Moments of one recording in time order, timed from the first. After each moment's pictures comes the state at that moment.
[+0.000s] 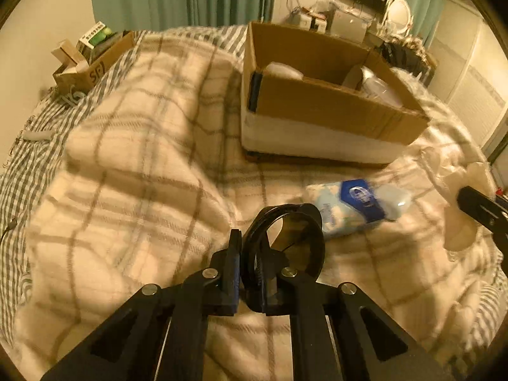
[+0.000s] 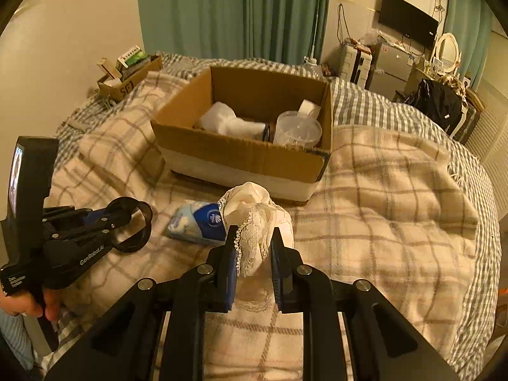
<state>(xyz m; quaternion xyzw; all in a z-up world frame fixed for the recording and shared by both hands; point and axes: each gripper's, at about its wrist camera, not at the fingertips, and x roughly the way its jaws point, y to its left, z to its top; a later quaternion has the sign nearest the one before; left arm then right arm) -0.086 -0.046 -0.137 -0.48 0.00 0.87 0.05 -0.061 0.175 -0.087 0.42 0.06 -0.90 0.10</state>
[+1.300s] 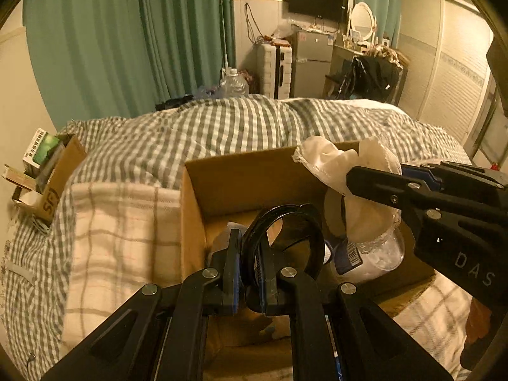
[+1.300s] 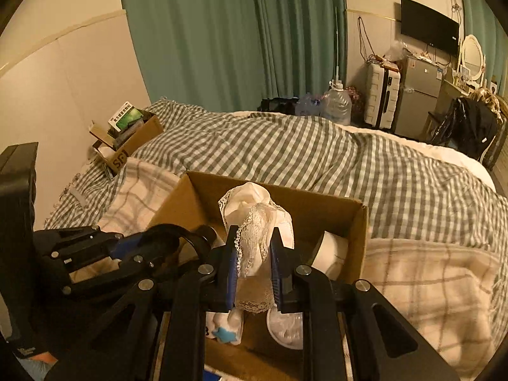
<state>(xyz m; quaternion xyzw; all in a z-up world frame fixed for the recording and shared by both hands) -0.250 0.017 -0.077 -0.41 0.06 0.90 0.11 -0.263 0.171 -0.053 0.38 0.01 -0.91 0.18</state>
